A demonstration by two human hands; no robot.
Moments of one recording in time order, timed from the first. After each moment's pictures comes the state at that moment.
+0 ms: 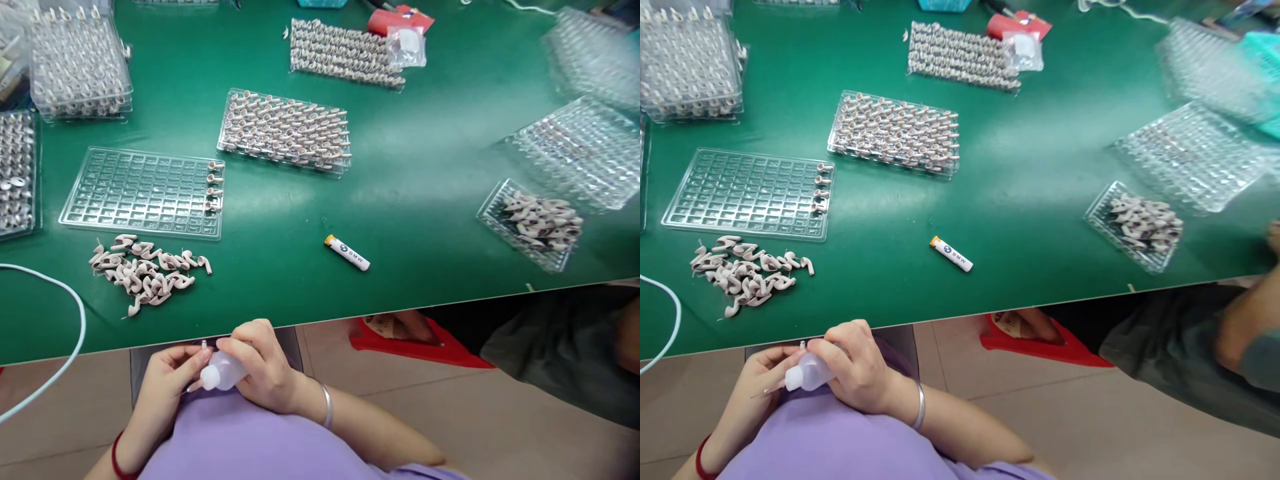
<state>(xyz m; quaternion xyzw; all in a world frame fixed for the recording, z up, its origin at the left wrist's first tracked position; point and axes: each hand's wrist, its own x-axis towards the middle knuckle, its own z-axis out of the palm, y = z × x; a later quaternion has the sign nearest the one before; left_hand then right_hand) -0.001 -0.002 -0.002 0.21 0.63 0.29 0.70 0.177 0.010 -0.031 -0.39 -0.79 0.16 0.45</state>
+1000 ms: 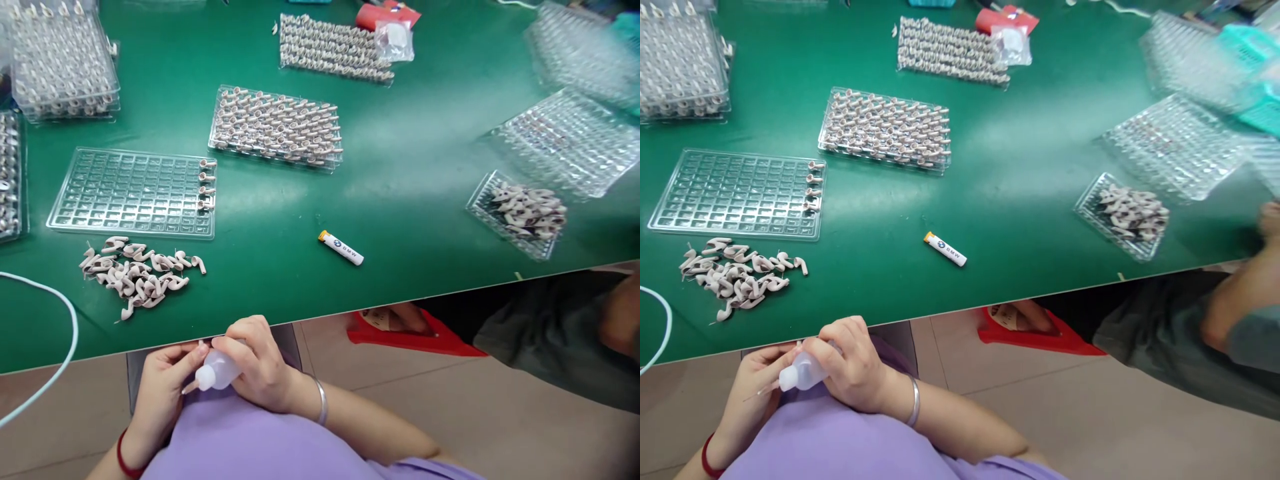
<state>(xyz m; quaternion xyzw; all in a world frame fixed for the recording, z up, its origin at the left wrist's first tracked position) 0.004 0.000 -0.012 0.21 0.62 0.33 0.68 0.172 0.014 -0.028 -0.40 -0.79 0.12 0.45</state>
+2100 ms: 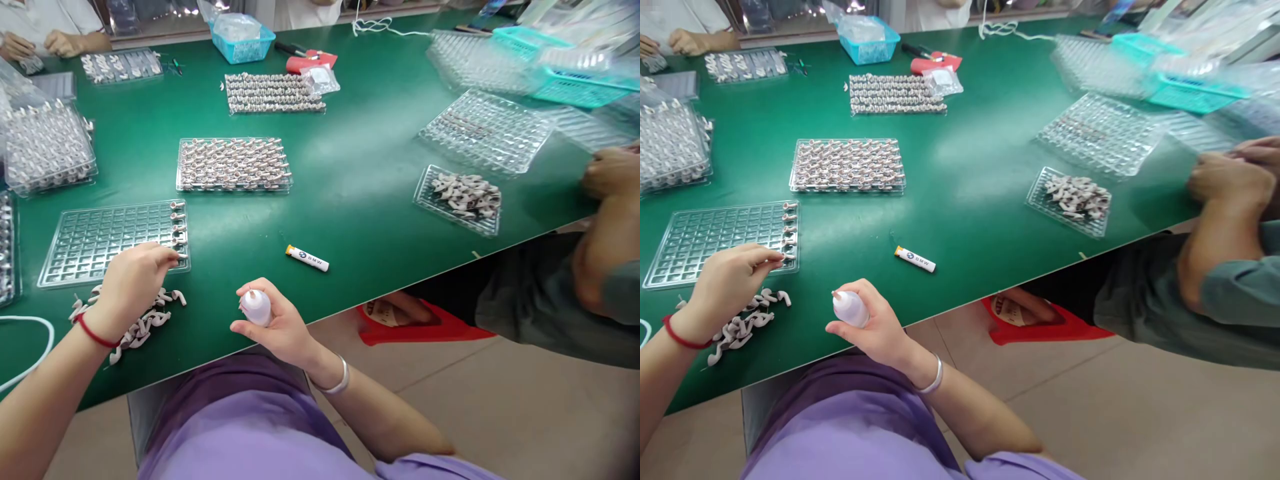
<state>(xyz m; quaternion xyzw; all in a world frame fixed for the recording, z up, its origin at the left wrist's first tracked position) 0.003 0.190 0.064 0.87 0.49 0.08 0.05 0.226 0.070 -0.009 -0.46 -0.58 0.44 0.52</state>
